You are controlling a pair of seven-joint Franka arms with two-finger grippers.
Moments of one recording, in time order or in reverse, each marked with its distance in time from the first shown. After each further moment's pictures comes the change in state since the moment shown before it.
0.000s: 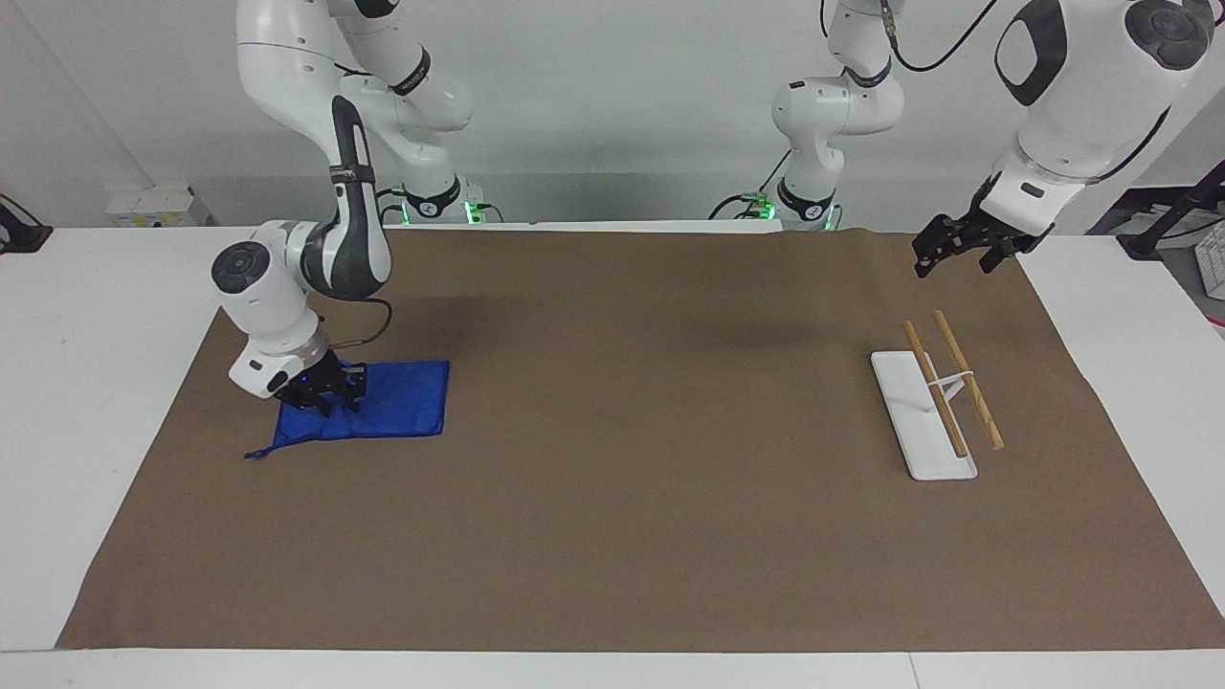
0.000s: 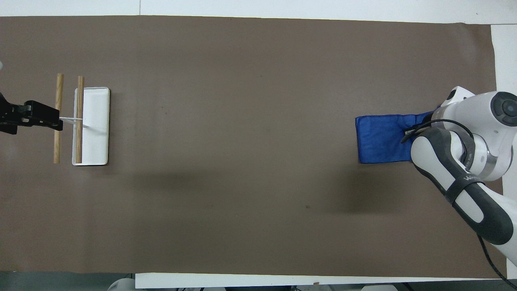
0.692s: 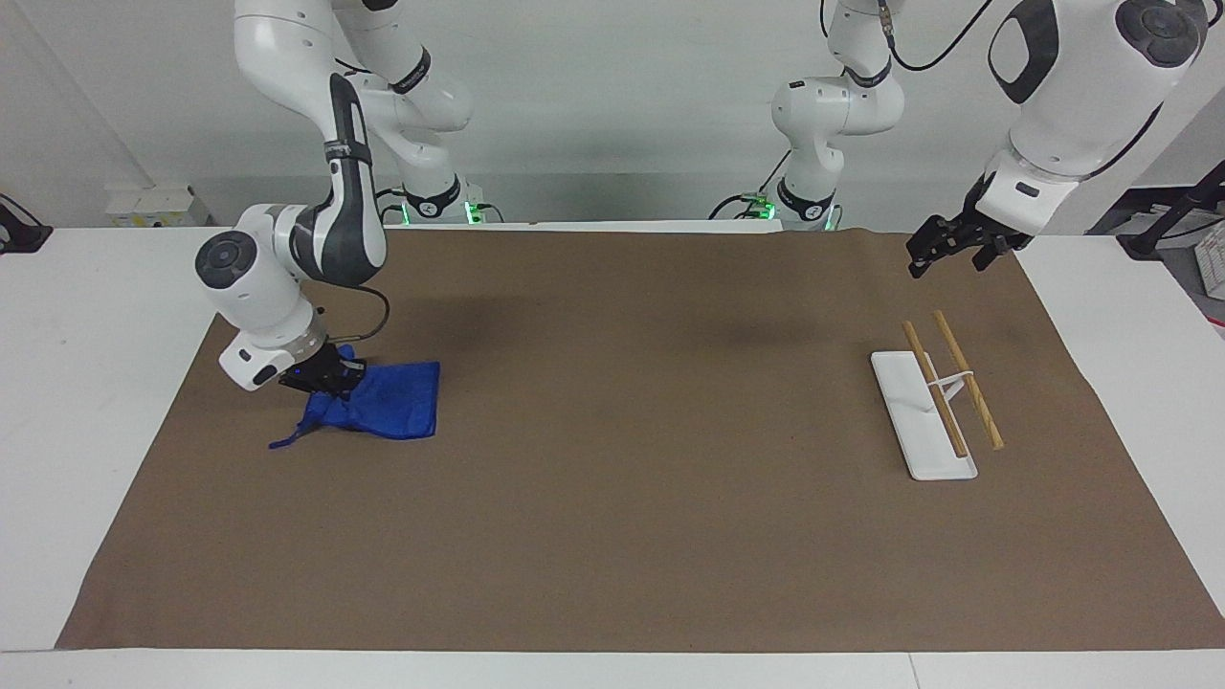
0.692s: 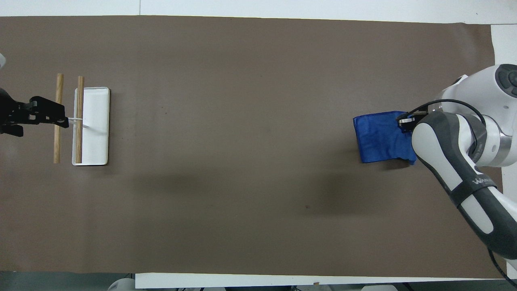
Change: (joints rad) left arm -0.012 -0.003 -0.006 -0.001 -0.031 0.008 -0.171; right arm 0.003 -0.069 0.121 0.158 0.002 -0.344 0.437
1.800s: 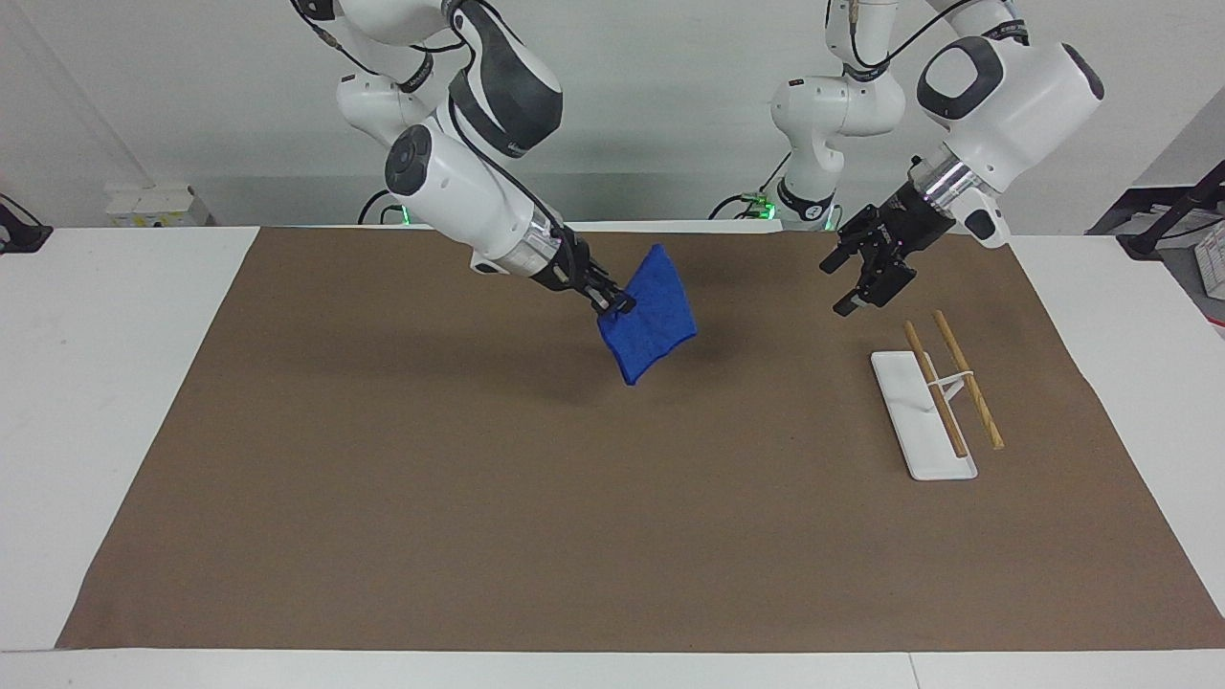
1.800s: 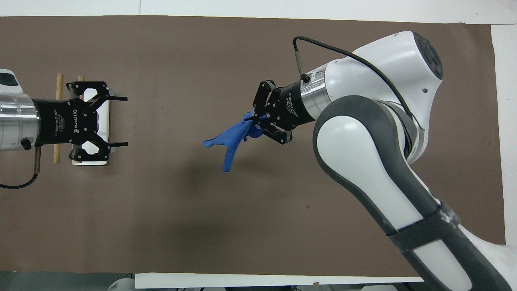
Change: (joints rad) left arm -0.071 -0.160 -0.003 -0.401 -0.617 0.505 -1.079; right arm 0.207 0.054 0.281 0.328 0.758 -0.034 1.291
